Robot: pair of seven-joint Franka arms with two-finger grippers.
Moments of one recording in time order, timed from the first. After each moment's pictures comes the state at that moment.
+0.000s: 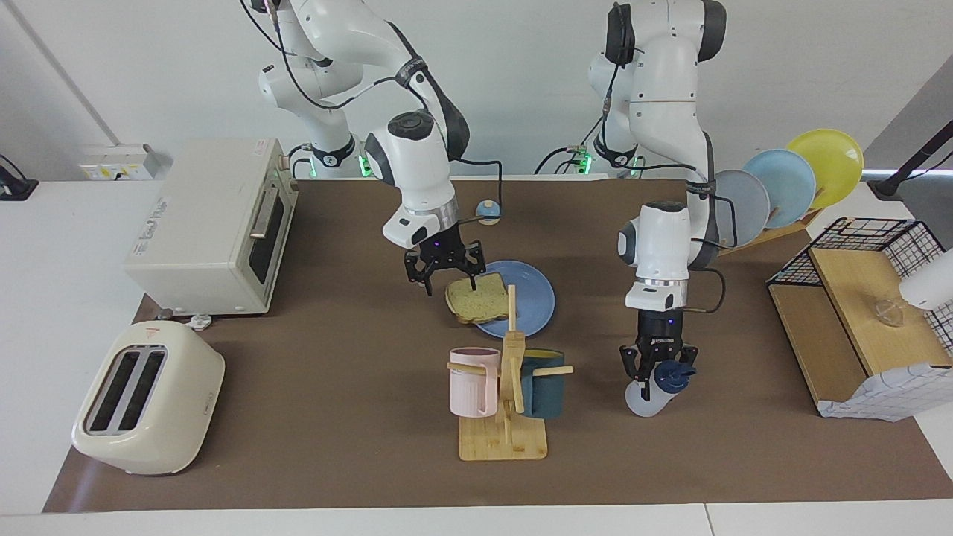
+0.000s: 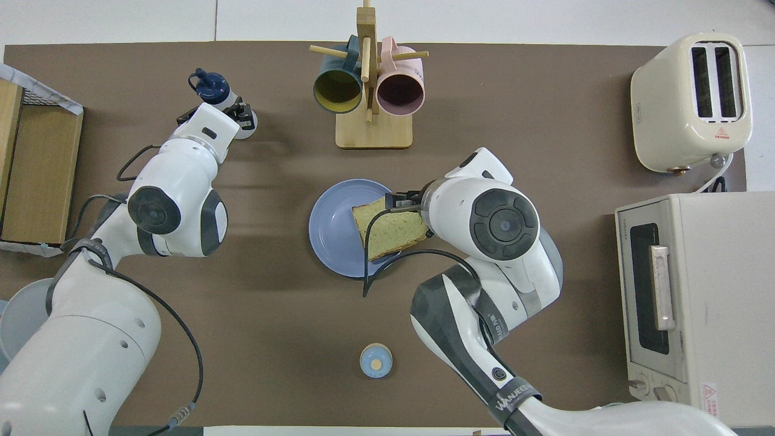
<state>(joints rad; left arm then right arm) -0.52 0.51 0.30 -1.95 -0.15 3.22 -0.13 0.49 0.20 0.04 -1.98 -0.01 2.48 0.53</state>
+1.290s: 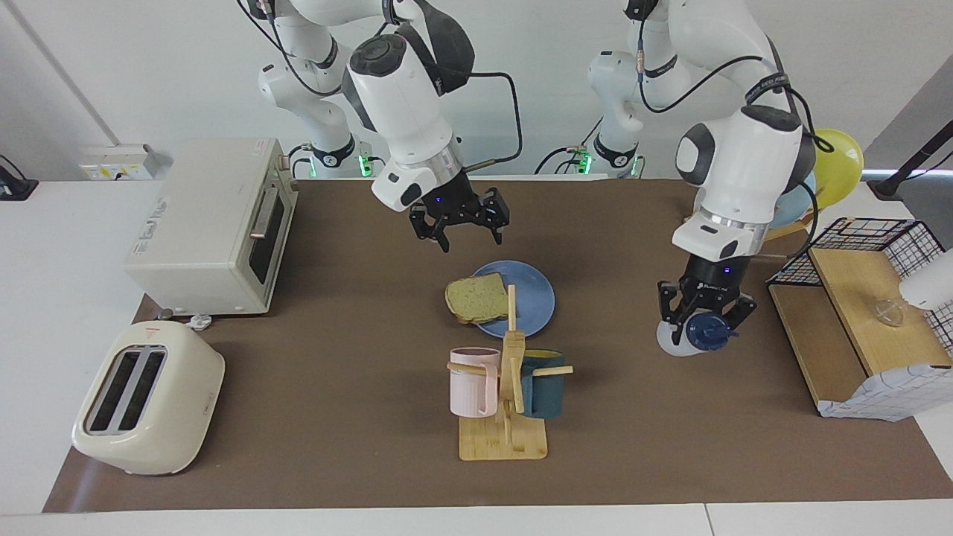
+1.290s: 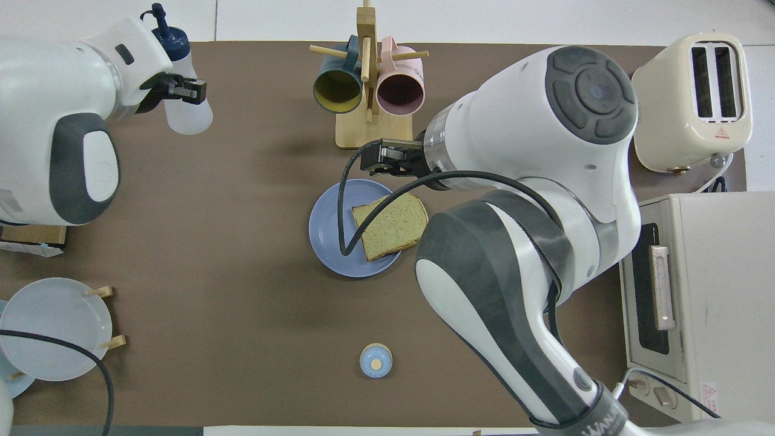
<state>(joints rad) -0.49 0.19 0.30 -1.68 -0.14 2.29 0.25 0.45 0.24 0.04 -1.47 0.26 1.90 0.53</state>
